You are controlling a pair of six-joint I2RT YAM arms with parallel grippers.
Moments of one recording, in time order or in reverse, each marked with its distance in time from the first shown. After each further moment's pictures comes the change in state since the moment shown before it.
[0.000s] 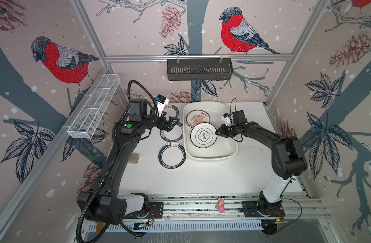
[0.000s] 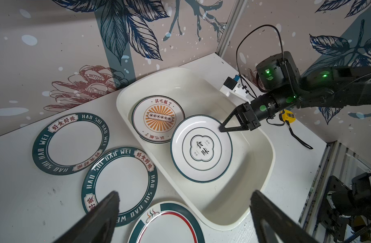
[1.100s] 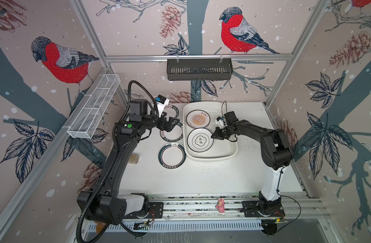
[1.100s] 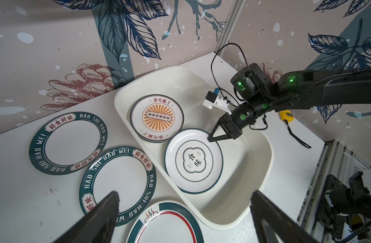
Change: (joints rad) left arm 0.000 -0.002 -0.008 0.002 0.007 0.000; right arm 0.052 0.183 0.127 -0.098 0.052 -0.080
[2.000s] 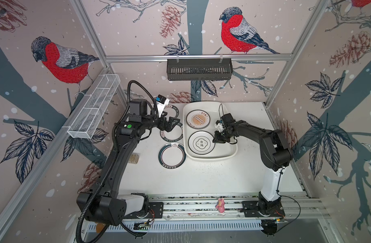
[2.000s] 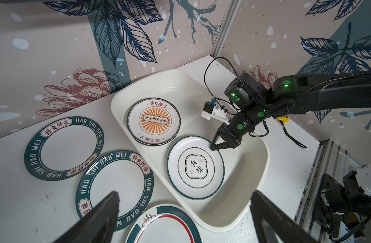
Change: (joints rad) left arm 0.000 -0.007 -0.003 0.013 0.024 -0.001; right arm 0.041 -0.021 -0.011 -0.124 0.129 -0.029
